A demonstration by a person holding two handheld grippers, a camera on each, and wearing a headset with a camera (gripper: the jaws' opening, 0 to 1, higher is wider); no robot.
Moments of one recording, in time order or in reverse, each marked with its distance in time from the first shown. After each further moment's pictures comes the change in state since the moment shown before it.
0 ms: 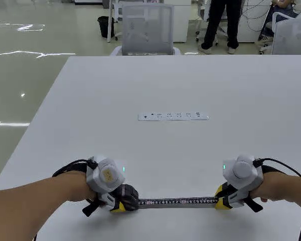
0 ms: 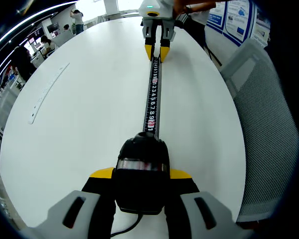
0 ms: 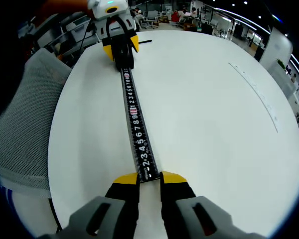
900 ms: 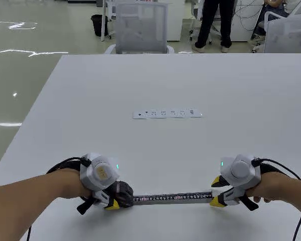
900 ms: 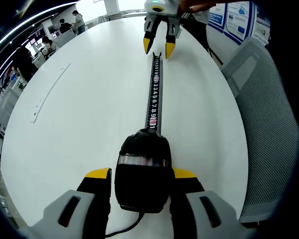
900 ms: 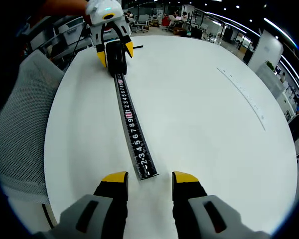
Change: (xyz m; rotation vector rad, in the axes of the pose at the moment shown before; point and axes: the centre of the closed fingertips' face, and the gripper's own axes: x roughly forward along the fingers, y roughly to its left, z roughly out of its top) left arm 0.000 0.002 -0.003 -0.012 -0.006 0.028; right arm -0.013 -0.005 0.003 0.025 -0.038 -0.109
